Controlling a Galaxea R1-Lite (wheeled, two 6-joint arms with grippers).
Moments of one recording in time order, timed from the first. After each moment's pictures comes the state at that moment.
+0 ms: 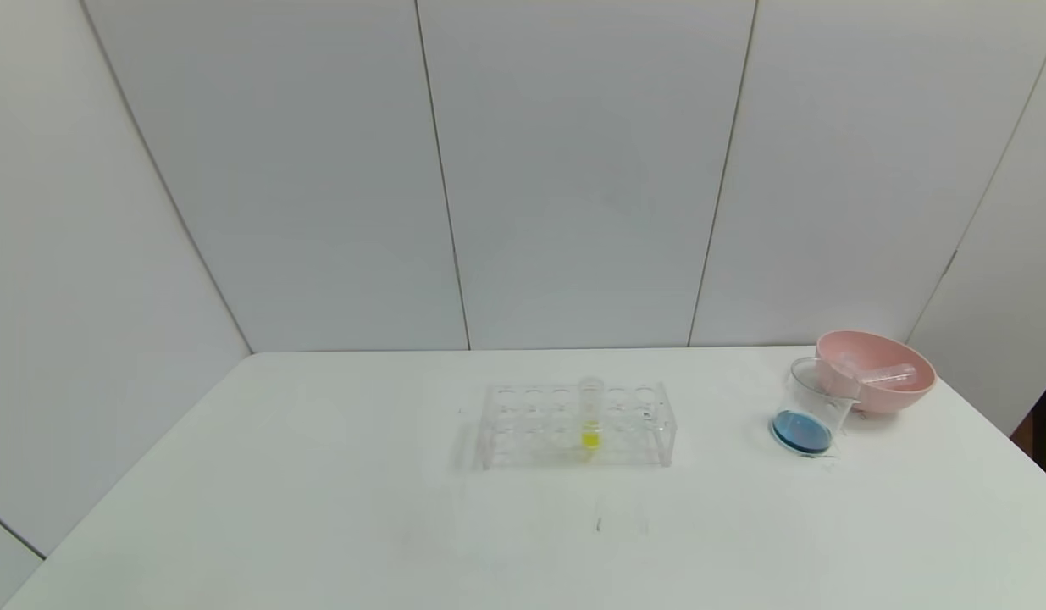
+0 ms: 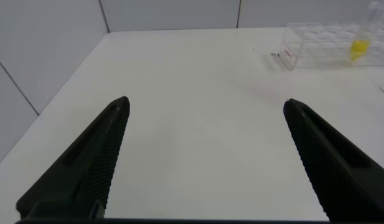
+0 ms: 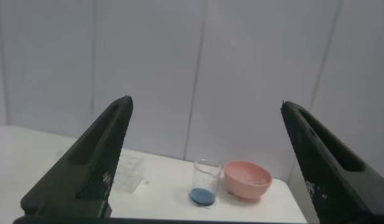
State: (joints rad) left arm 0.00 0.00 0.00 0.00 0.00 0.00; right arm -0.01 0.09 -0.43 -0.17 0.16 -0.02
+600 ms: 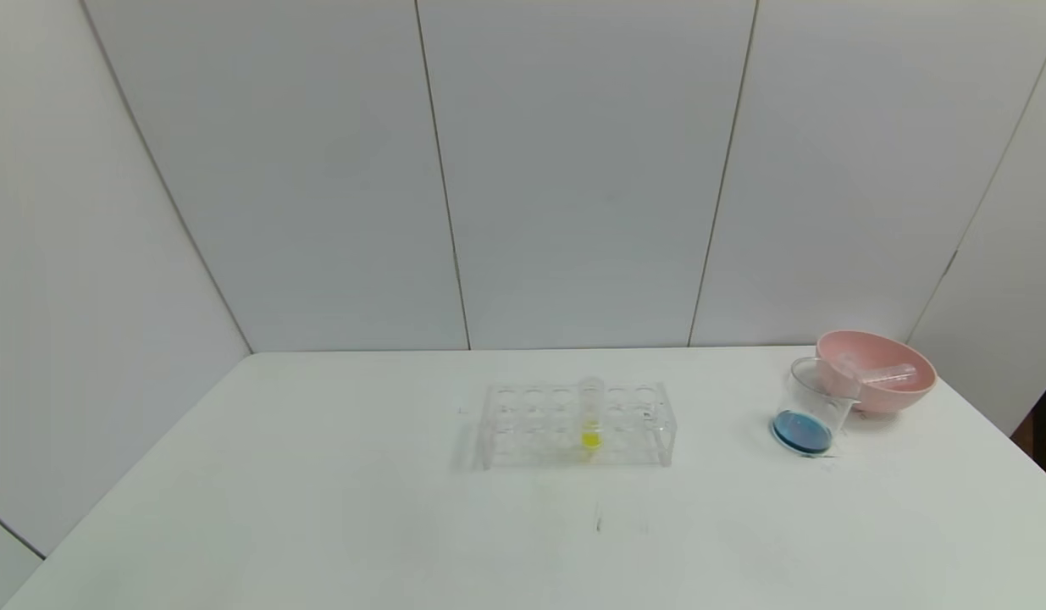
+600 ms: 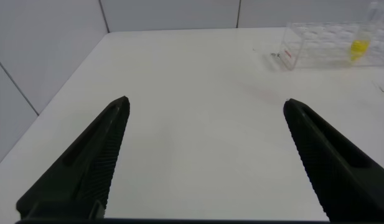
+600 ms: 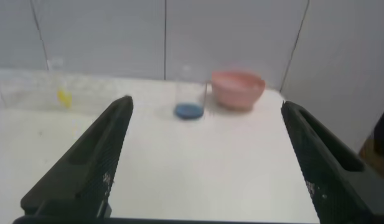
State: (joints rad) left arm 0.00 0.00 0.00 0.00 0.00 0.00; right arm -0.01 0.00 -0.01 -0.19 0.03 -0.03
